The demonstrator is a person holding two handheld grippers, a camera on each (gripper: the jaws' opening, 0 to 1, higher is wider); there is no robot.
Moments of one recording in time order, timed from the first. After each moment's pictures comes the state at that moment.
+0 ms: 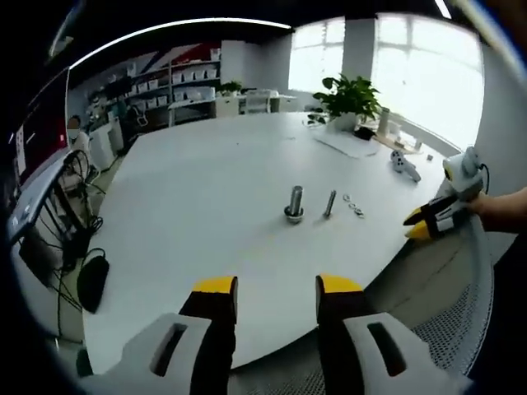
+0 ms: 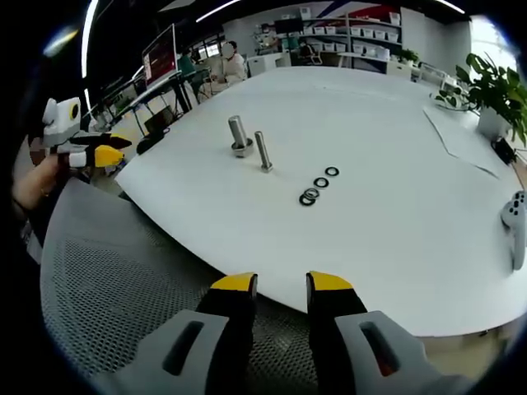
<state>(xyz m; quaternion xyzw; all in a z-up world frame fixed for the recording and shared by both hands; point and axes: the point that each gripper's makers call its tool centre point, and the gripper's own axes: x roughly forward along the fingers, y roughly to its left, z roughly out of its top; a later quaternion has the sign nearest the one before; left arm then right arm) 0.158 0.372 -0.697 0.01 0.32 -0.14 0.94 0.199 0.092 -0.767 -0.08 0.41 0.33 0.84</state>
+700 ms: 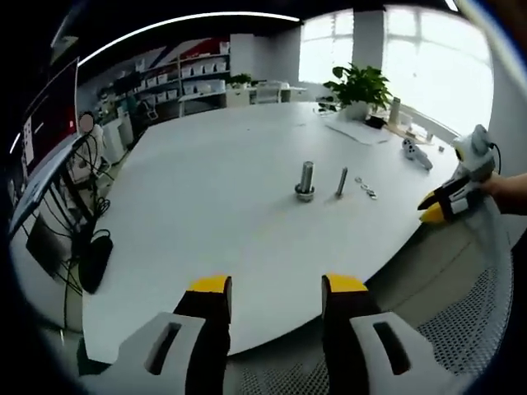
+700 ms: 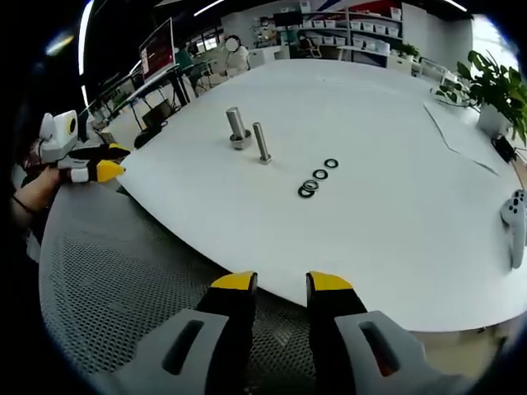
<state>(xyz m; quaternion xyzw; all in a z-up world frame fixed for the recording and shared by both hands) 0.152 0.377 -0.721 0.02 0.33 -0.11 0.94 0.194 0.088 -0.772 -0.09 0.44 0.33 0.83</state>
